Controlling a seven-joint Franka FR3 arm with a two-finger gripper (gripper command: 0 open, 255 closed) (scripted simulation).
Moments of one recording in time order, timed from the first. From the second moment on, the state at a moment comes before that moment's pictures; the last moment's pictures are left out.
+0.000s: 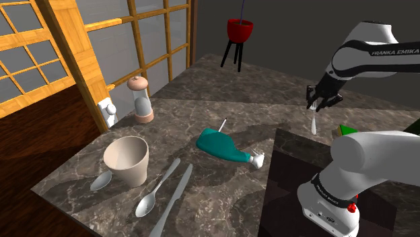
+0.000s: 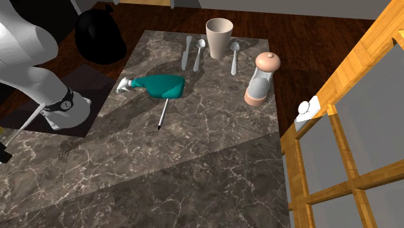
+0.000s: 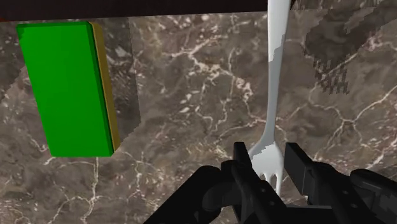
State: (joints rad) arm -0.59 -0.87 -0.15 -2.88 -0.14 2.08 0.53
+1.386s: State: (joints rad) arm -0.60 -0.75 -0.17 -3.00 -0.17 2.32 0.53
